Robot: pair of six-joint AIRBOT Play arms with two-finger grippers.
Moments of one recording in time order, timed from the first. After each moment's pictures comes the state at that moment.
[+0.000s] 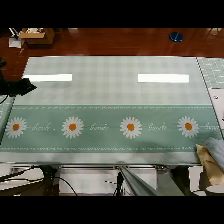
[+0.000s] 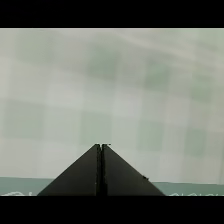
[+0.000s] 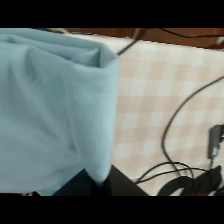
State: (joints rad) left arm 0.49 -1.38 1.06 0.87 -0.93 -1.01; right arm -1.43 -0.73 0.97 -2.12 1.69 1.50
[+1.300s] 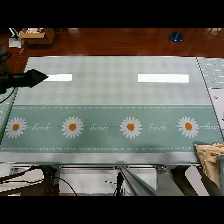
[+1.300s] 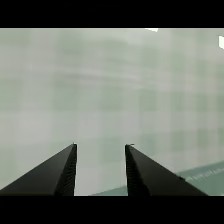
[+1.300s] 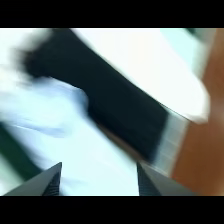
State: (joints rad) left arm 0.36 -1.38 1.10 0.58 -1.05 -0.83; right arm -0.80 -0.88 1.21 -1.90 1.02 1.47
